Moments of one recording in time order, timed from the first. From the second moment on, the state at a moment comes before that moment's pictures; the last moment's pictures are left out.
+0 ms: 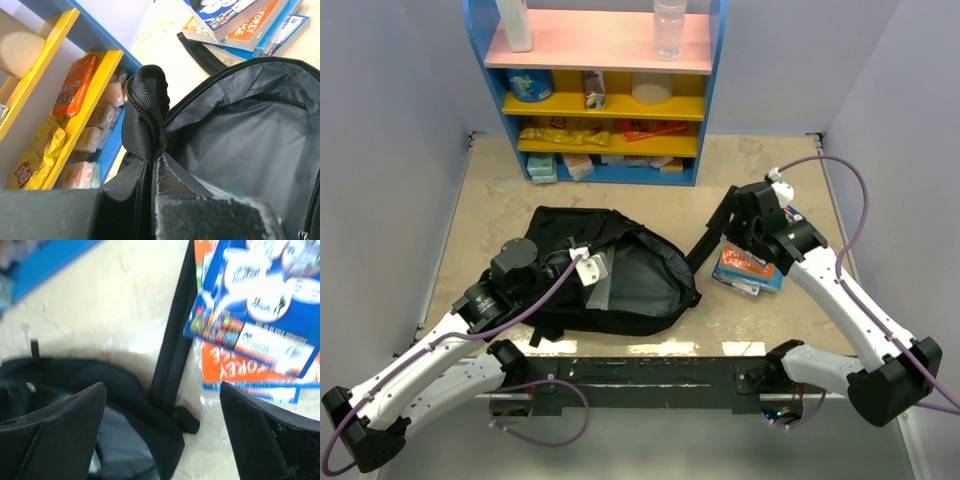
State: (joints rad) left arm -0.75 0.70 0.70 -0.16 0.19 0.64; right arm 0.49 1.14 1.07 -0.76 0.35 0.90
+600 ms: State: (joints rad) left arm -0.75 0.69 0.70 -0.18 0.21 0.63; right arm -0.08 1.26 1.03 -0.42 0.17 0.74
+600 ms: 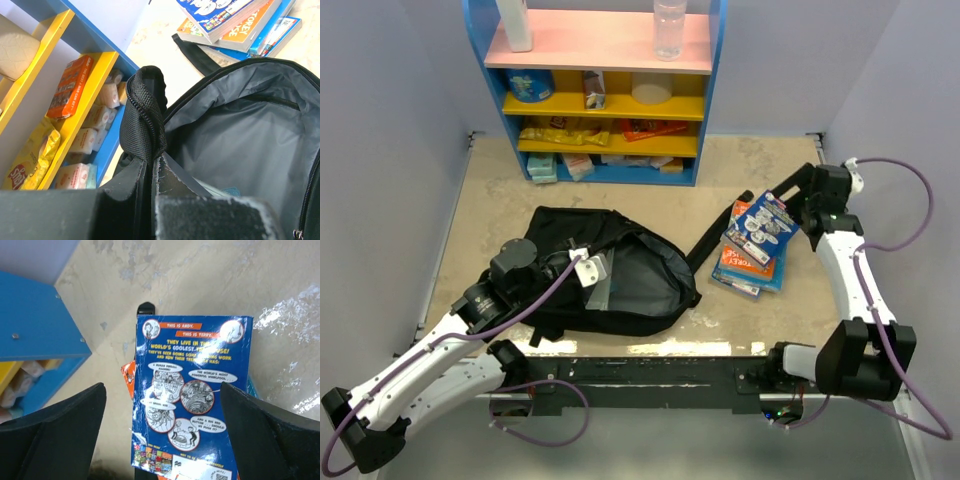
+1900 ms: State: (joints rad) left arm -0.75 0.68 0.70 -0.18 0.22 0.61; right arm -0.38 1.38 0.68 0.02 -0.20 1.05
